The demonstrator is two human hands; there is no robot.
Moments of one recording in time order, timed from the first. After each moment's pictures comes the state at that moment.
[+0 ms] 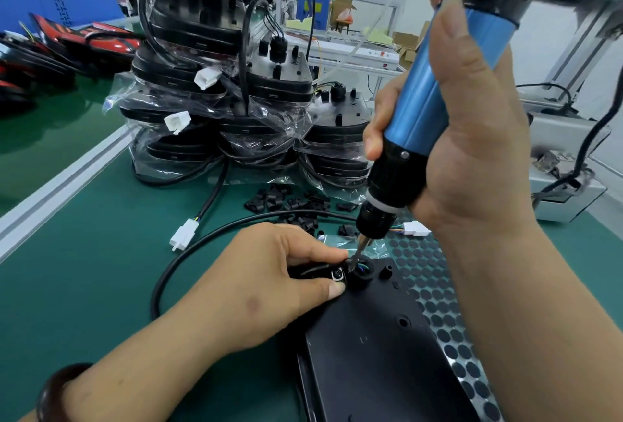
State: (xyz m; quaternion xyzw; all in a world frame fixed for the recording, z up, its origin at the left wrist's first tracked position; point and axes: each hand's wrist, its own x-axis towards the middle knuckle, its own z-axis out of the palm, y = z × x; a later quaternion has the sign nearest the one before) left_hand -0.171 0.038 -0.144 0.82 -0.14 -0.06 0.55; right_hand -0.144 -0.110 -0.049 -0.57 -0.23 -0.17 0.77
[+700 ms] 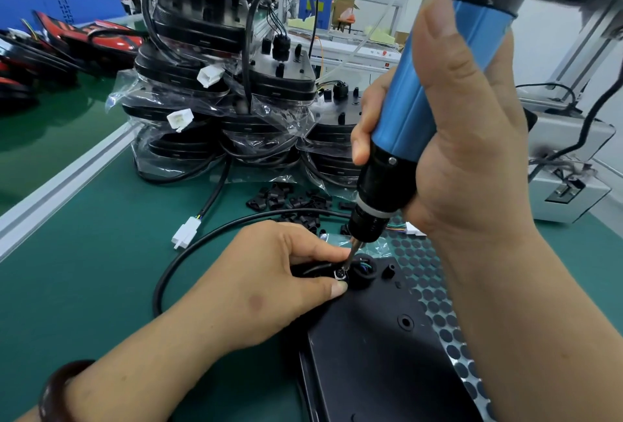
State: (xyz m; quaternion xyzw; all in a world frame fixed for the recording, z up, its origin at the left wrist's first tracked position) left_hand -0.171 0.037 -0.143 0.82 -0.14 -0.06 0.55; right_hand -0.150 -0.099 -0.050 -0.56 -0.28 -0.18 0.76
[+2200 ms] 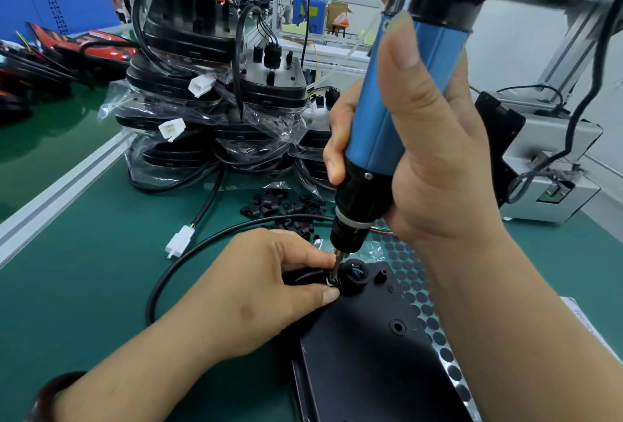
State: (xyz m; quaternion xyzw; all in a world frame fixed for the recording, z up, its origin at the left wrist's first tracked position) left_hand -0.170 0.038 -0.141 0.83 -0.17 -0.06 0.53; right_hand -0.148 -0.097 -0.051 -0.56 -0.32 -0.12 0.76
